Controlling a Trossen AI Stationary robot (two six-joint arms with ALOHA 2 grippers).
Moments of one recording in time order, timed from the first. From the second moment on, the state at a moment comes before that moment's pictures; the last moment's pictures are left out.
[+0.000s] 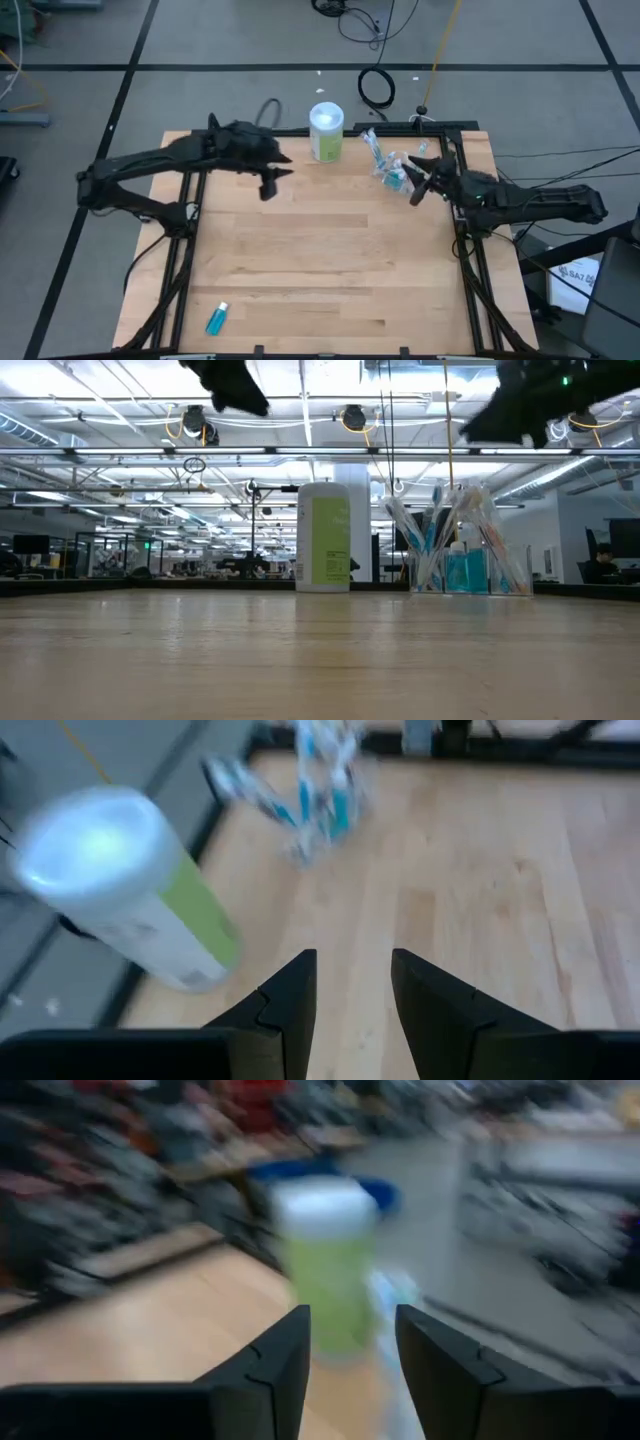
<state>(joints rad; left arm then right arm) 0.26 1.26 1.25 -0.62 0.03 0.10 -0.03 0.53 0.45 -0.07 0.69 0.22</state>
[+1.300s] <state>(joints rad) -0.36 1.05 0.95 -0.58 -0.09 -0.72 -0.03 0.77 0.45 0.47 0.21 -0.20</state>
